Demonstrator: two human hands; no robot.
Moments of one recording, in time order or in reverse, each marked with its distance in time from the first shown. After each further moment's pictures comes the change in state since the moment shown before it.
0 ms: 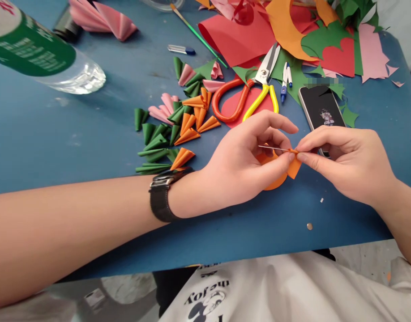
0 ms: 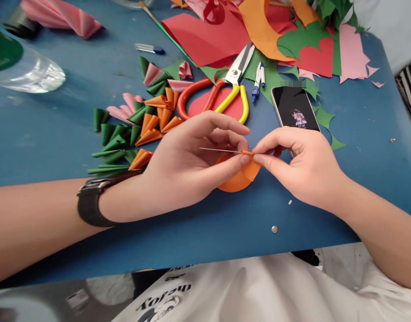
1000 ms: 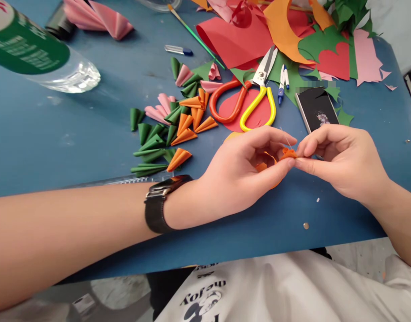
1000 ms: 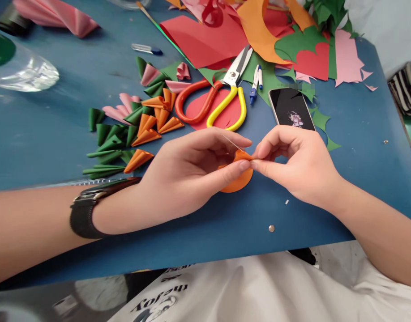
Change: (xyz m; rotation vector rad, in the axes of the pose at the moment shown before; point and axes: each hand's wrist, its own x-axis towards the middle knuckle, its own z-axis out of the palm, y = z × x) left_hand -0.008 0.001 0.005 -0.025 0.004 -0.040; right_hand -0.001 0.001 0.002 0.226 -0.005 0.102
